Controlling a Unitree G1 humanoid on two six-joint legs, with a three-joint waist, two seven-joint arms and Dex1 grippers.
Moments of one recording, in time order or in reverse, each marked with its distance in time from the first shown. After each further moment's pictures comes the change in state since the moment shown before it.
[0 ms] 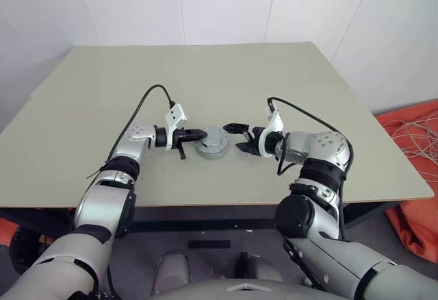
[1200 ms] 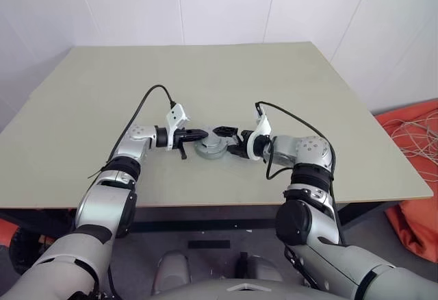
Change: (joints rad) left arm 0.000 -0.006 0.003 0.000 -0.001 0.000 -0.001; right arm 0.050 0.000 0.113 0.138 0.147 -0.133 -0.015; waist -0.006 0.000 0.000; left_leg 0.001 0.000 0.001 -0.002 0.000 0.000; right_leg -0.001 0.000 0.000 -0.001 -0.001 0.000
